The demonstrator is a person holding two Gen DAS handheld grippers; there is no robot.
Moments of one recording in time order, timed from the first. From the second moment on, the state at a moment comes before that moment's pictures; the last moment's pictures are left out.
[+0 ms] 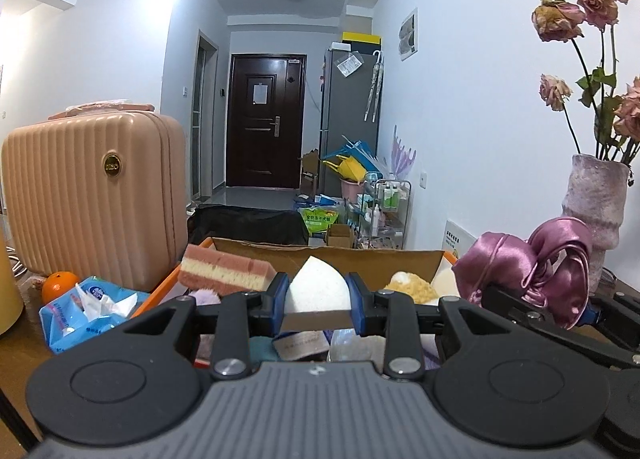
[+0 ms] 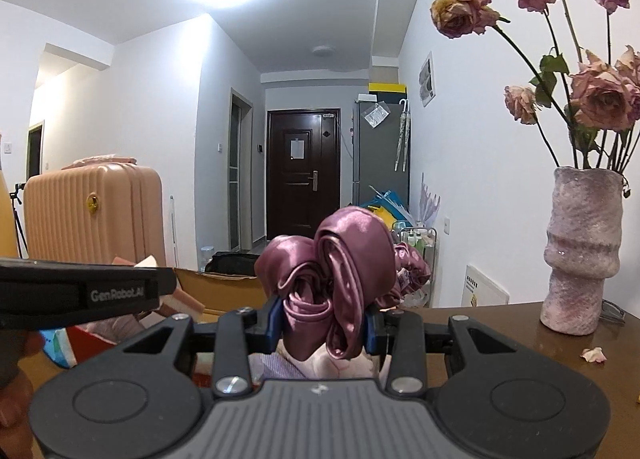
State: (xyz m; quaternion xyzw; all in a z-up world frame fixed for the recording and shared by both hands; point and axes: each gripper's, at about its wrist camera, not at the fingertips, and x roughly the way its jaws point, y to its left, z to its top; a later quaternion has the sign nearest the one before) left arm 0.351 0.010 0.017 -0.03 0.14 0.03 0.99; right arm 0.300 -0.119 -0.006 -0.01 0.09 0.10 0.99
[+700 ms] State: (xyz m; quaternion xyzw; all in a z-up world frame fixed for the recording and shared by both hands) left arm 0.405 0.017 0.016 -0.04 0.13 0.04 0.99; right arm 0.357 -0.098 -0.009 -0.02 0.08 0.11 0.99
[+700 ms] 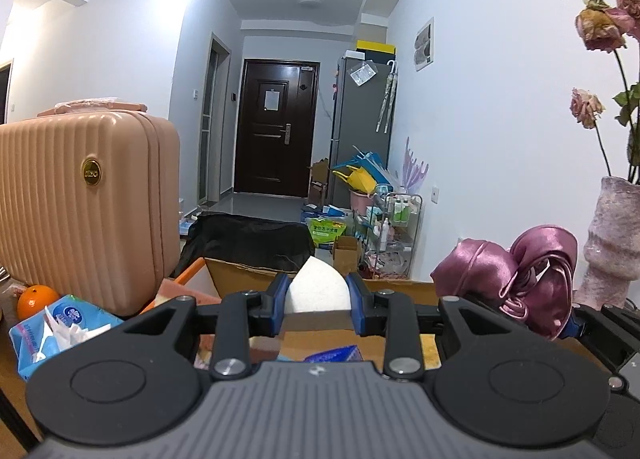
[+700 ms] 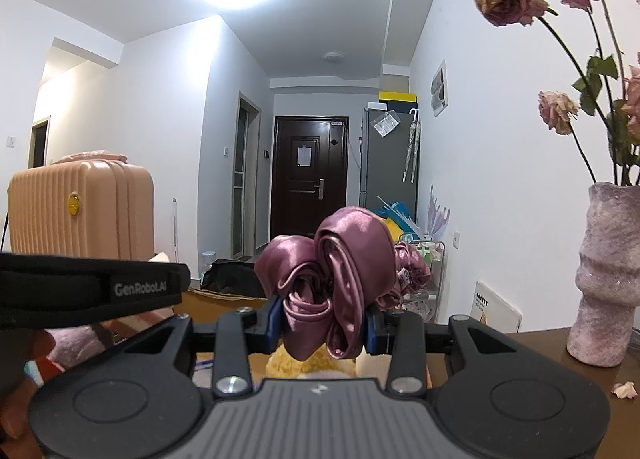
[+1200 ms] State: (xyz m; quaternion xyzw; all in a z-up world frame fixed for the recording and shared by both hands) left arm 0.422 0.022 0.012 -0.05 0.14 0.05 0.99; right arm 0.385 -0.091 -0.012 -0.03 0.10 0.12 0.99
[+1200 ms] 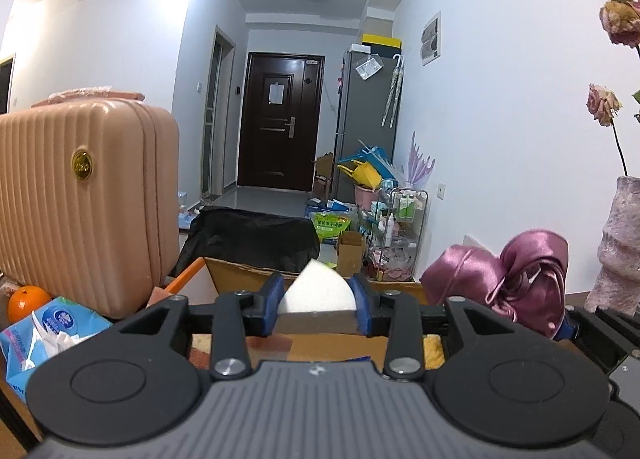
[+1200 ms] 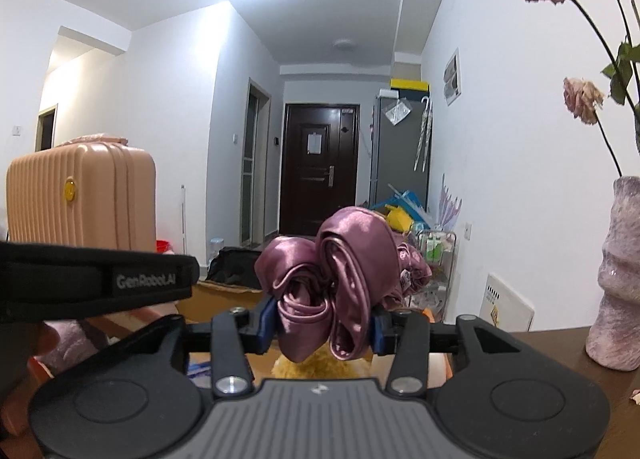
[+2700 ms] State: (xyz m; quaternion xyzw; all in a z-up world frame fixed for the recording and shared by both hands) left arm 0.293 0.039 0.042 -0.04 0.08 0.05 0.99; right arm 0.259 -0.150 0.024 0.00 0.13 0.08 0.99
